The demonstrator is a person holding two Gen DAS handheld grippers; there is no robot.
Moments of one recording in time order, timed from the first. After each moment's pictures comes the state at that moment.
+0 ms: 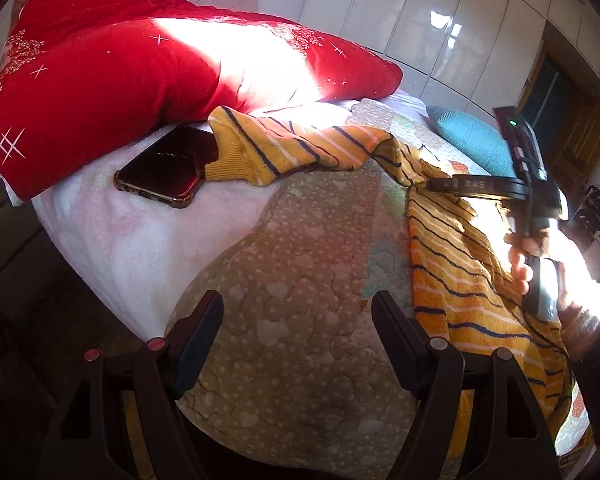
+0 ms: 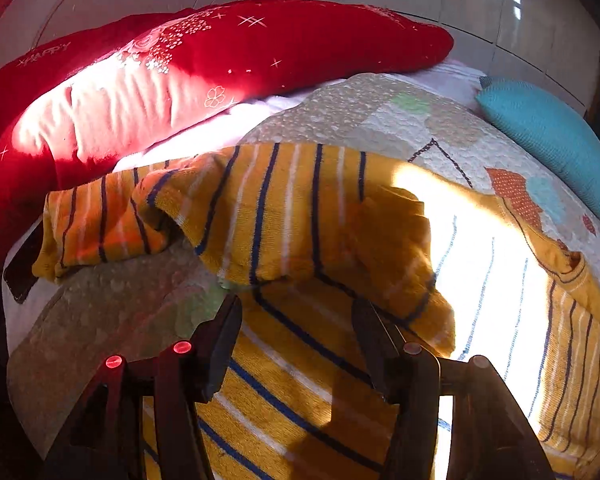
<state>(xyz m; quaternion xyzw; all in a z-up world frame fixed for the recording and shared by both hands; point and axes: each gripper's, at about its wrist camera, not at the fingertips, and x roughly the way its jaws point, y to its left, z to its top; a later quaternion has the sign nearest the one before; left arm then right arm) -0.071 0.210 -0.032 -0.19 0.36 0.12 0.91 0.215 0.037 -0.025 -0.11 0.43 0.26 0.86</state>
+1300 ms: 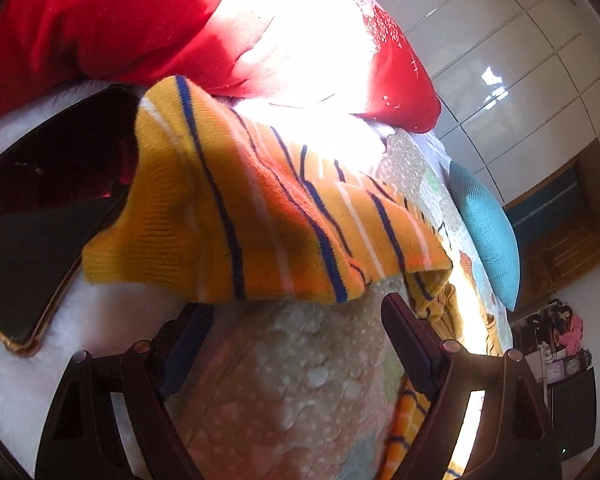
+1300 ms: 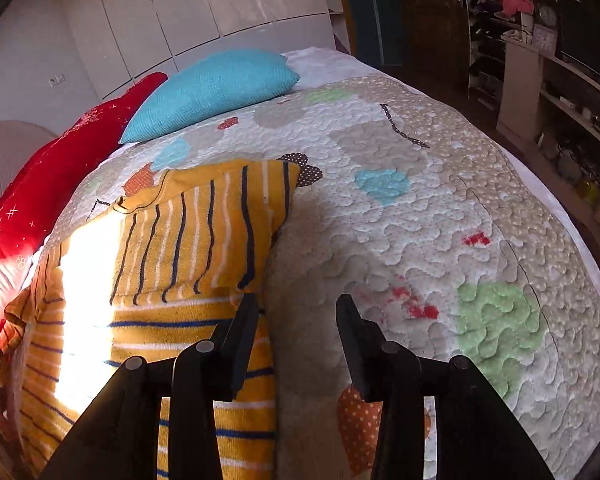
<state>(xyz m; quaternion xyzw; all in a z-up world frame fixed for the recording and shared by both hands) 0.089 0.287 -0.068 -0.40 0.35 0.10 0.84 0.118 -0.337 -0.006 0.13 0.41 -0.05 0.90</state>
